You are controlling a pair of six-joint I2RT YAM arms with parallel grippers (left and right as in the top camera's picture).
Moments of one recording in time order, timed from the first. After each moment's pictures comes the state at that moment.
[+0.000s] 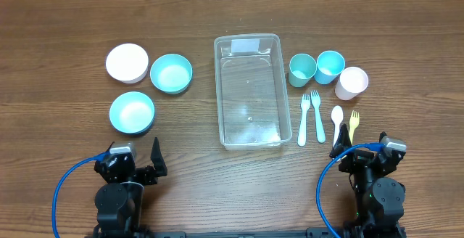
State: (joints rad) left arm -0.01 0.02 0.13 -0.41 -0.06 -0.12; right arm 0.06 0.01 0.11 -0.30 0.19 0.23
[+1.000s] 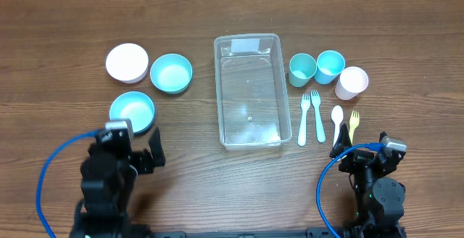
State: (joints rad) left arm -0.01 0.44 0.48 -0.54 0.01 -0.13; right arm 0.06 0.01 0.11 -0.30 0.19 0.23
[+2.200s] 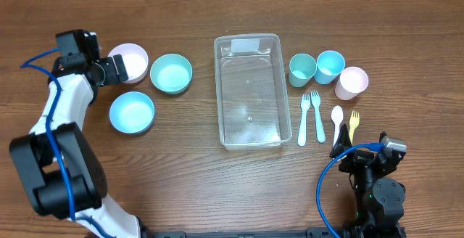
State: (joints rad) left arm 0.27 1.88 1.28 -0.39 -0.01 0.00; right arm 0.06 0.01 0.11 -0.30 0.19 0.23
